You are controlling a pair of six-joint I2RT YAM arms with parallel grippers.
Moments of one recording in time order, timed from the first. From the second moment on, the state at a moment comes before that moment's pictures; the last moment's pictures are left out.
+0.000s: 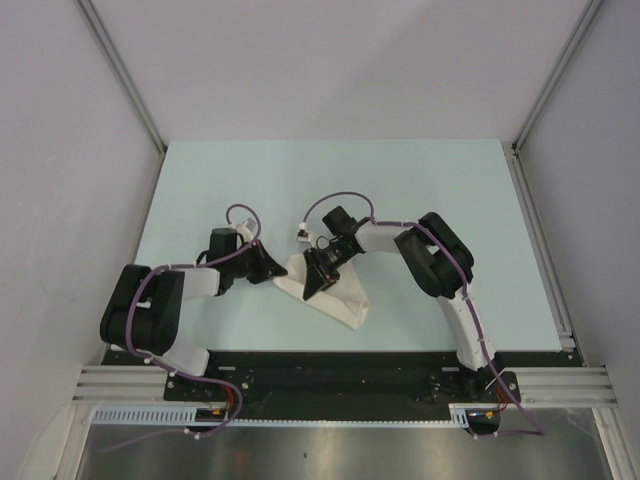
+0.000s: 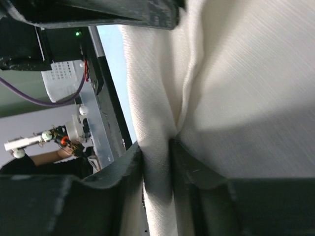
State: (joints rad) left arm -0.17 1.53 0.49 0.27 0.56 -0.60; right arm 0.70 2.26 1.45 -0.36 -1.06 0.21
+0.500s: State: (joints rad) left arm -0.17 1.60 0.56 0.21 0.58 -0.60; right arm 0.71 2.01 1.42 -0.39 -0.72 0.21
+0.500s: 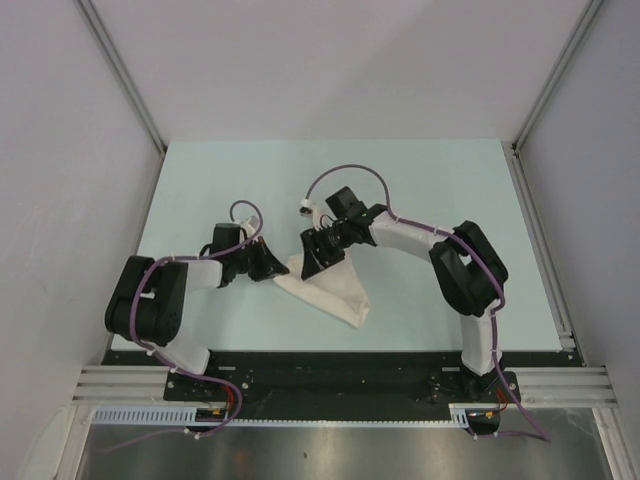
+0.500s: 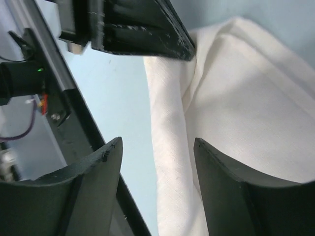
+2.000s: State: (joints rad) left arm -0.18 1.40 0.65 0.09 0.45 -0.57; right arm 0.78 2.07 1.40 -0.45 -0.66 0.05
